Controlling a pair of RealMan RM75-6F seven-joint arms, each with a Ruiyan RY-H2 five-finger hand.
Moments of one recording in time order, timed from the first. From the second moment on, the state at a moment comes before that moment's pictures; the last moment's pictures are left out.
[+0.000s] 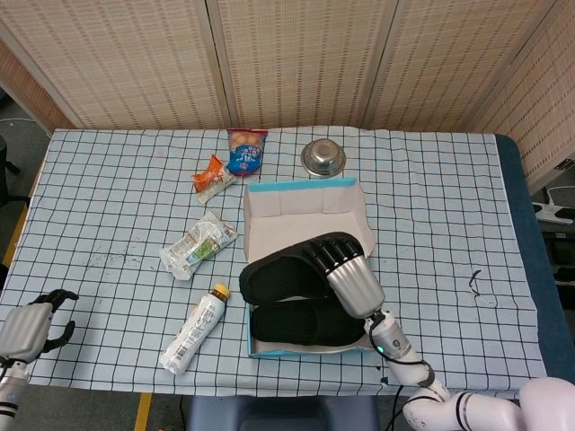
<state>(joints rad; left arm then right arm) -0.17 -1.09 -0.02 -1.64 1.29 1.24 0.10 0.55 -1.76 0.11 -1.32 -1.66 1.43 -0.44</state>
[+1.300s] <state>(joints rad) -0.18 -1.09 -0.02 -1.65 1.28 1.23 0.11 0.48 -1.78 0.03 -1.16 -1.55 1.26 -0.43</state>
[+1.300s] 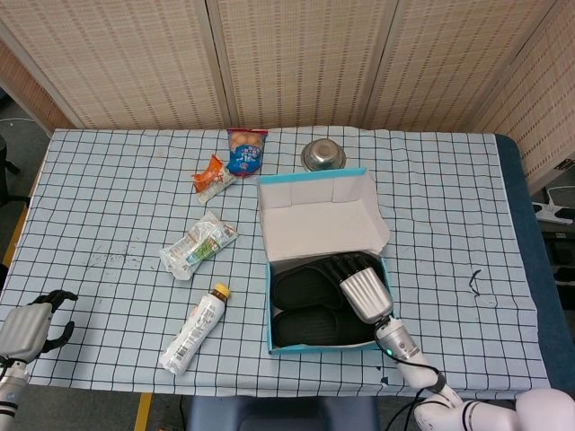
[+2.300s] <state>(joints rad) -0.18 -1.09 -0.02 -1.65 1.26 1.22 0.12 0.50 -1.44 0.09 -1.67 -1.43 1.13 -0.26</state>
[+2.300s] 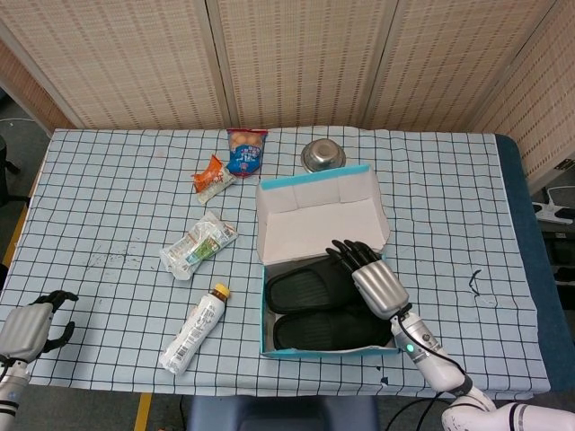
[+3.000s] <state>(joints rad) -0.18 -1.09 -0.02 -1.65 1.27 1.22 0.11 0.47 -1.48 0.07 -1.59 -1.45 1.18 -0.23</state>
